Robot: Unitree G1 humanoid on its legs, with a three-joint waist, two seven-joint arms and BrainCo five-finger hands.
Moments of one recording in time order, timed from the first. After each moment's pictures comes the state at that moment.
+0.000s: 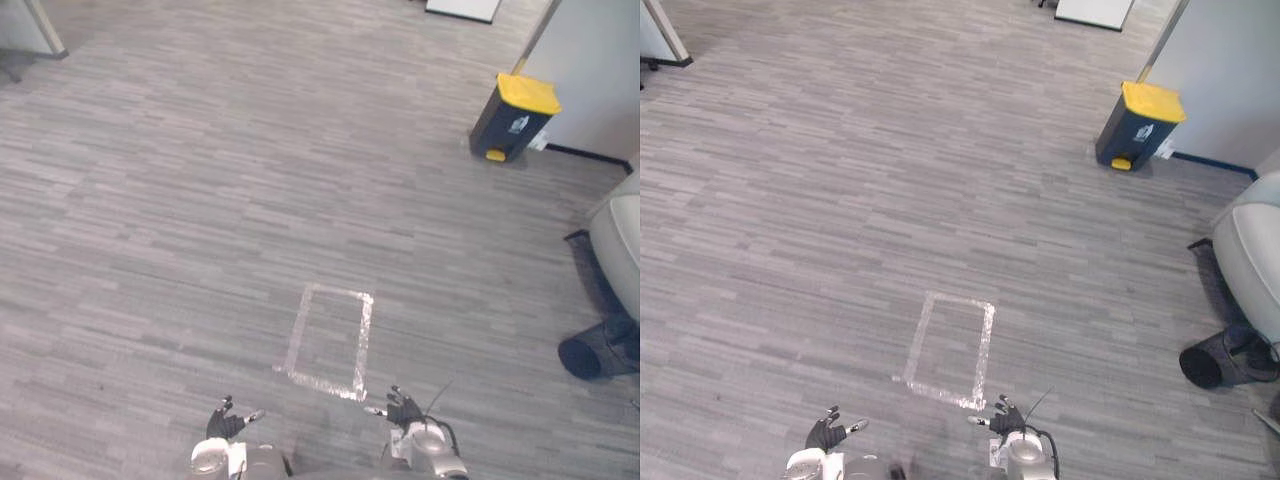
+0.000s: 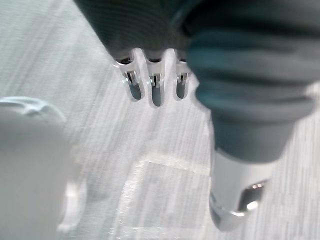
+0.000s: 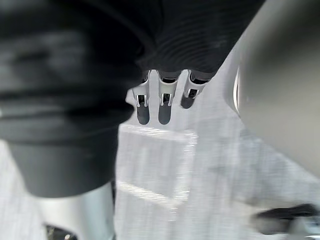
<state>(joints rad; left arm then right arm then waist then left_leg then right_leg) 0.09 0.11 0.00 0.92 -0.10 -0.10 0.12 -0.04 0.00 0.01 0.97 0.04 -0.05 -0.08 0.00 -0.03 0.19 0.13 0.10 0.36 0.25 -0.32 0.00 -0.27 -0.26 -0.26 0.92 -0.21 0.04</state>
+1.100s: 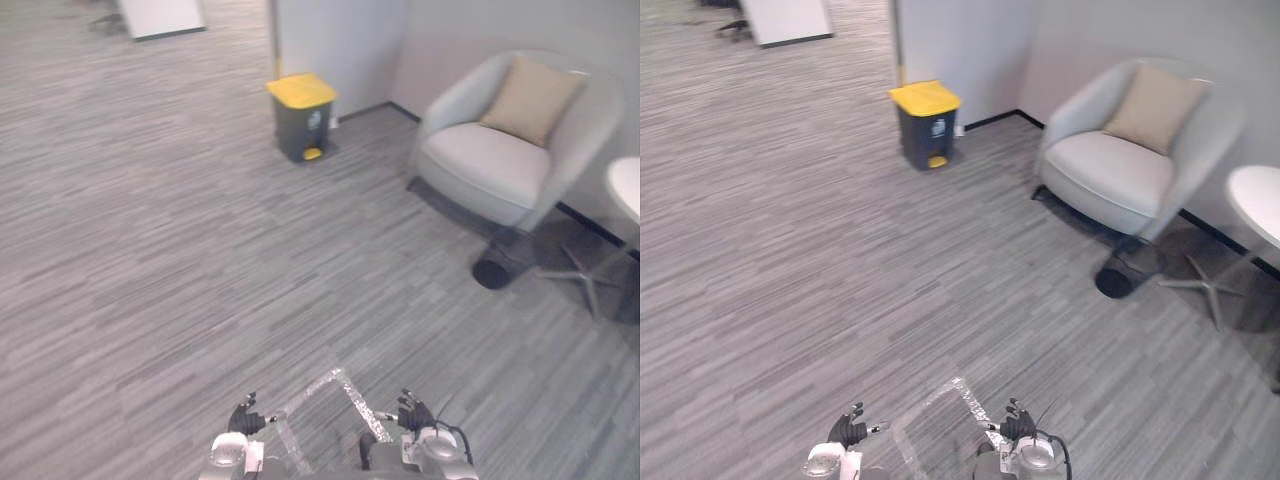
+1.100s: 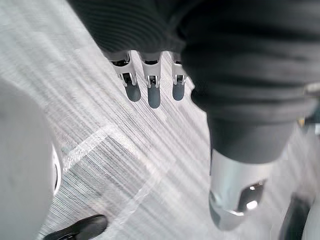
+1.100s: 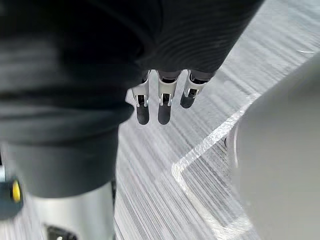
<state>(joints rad) 0.03 0.08 -0.08 1.02 -0.02 -0.10 0.09 0.02 -0.05 0.01 0.93 0.04 -0.05 -0.08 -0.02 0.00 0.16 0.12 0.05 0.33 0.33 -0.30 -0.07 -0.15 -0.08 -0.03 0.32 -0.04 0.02</state>
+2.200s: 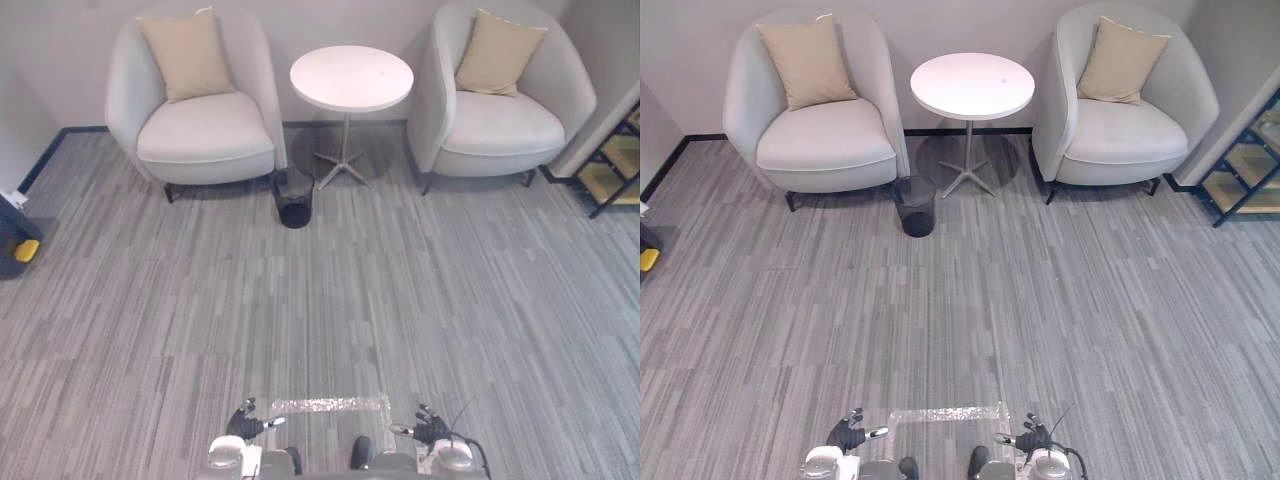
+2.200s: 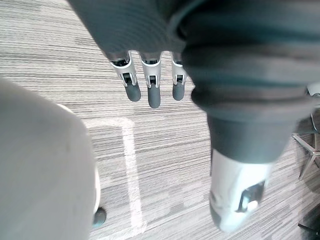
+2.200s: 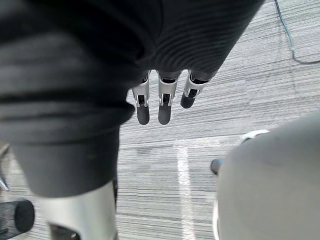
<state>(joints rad) 0.03 0.10 -0.07 1.03 -0.02 -0.10 0.06 0.02 -0.08 -0.03 1.01 0.00 -0.05 -0.08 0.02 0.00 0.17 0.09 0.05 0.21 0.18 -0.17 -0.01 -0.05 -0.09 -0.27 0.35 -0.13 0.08</state>
